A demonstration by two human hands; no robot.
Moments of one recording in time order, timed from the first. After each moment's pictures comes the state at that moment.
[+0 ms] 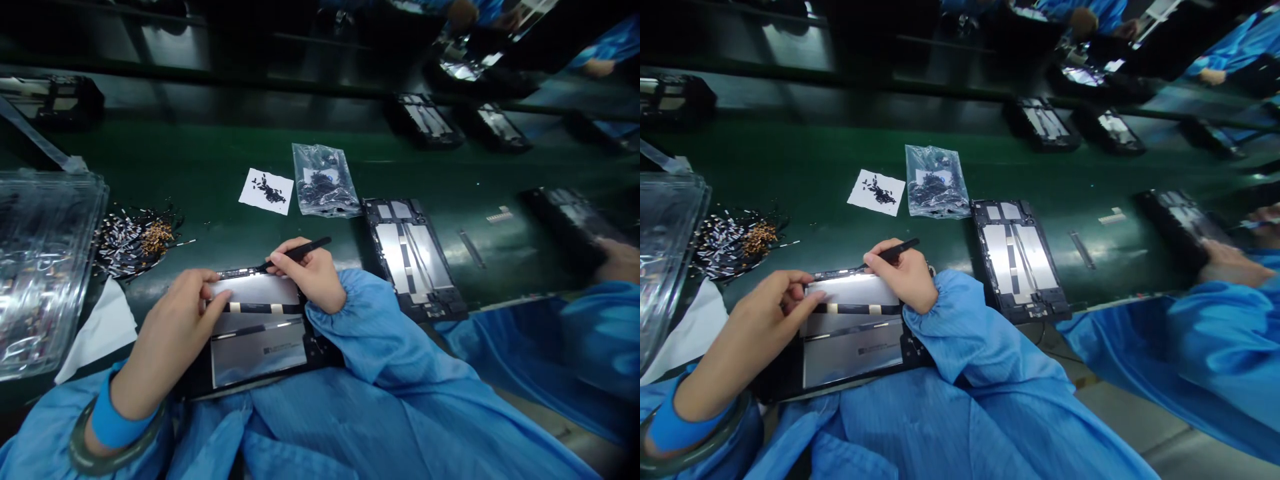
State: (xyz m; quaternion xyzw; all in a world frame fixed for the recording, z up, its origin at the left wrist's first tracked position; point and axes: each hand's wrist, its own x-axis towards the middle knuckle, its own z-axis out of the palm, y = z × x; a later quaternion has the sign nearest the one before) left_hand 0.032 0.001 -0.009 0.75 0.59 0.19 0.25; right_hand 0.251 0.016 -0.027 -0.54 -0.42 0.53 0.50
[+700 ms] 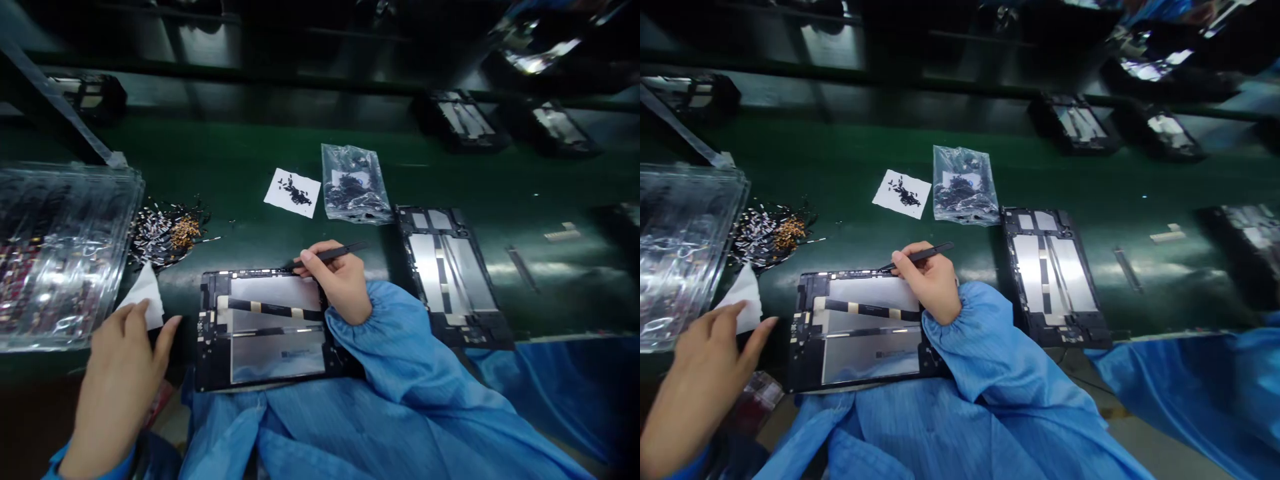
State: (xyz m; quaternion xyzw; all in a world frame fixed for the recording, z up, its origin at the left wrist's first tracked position) left_hand -0.040 -0.050 -0.022 0.71 0.70 0.06 0.02; right_hand 0.248 0.014 -0.030 -0.58 -0.42 0.48 0.51
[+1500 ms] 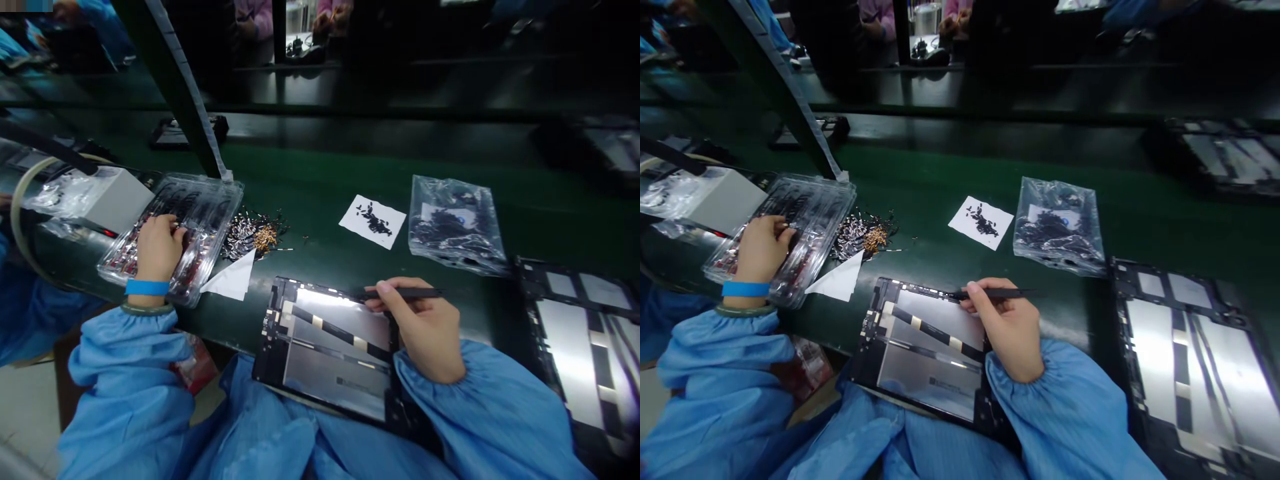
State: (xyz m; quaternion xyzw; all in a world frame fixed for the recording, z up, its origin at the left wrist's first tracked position) left_hand -0.133 0.058 0.011 0.56 0.81 0.17 0.00; right_hand 0.248 0.009 -0.026 -0.61 -0.45 0.43 0.50
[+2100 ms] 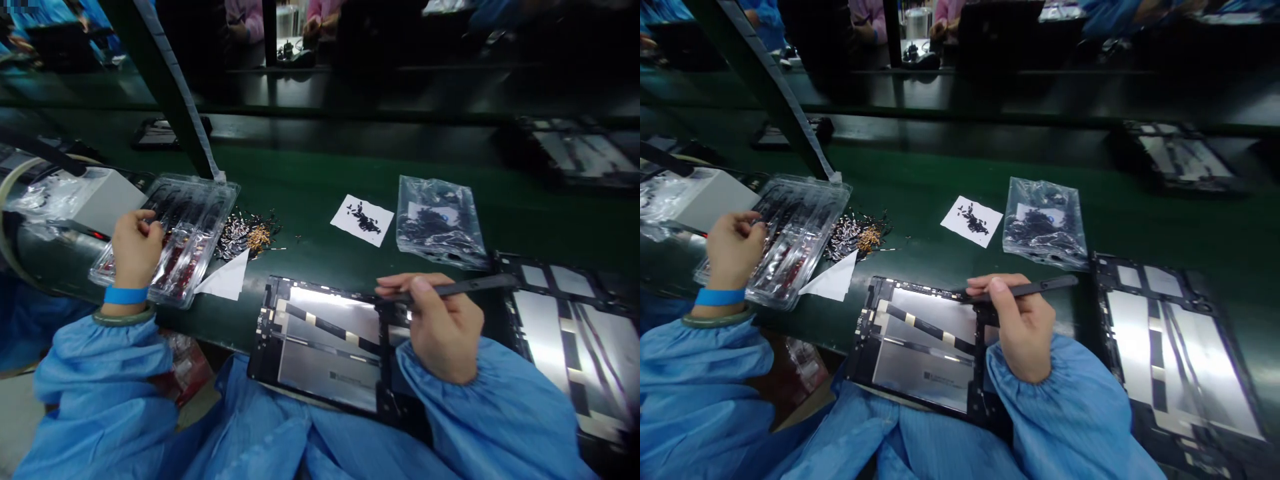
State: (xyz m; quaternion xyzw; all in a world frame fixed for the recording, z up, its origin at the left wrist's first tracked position) left_hand -0.124 0.051 0.030 0.46 0.81 0.36 0.04; right_hand 0.257 0.005 -0.014 -0.54 -0.44 0.40 0.60
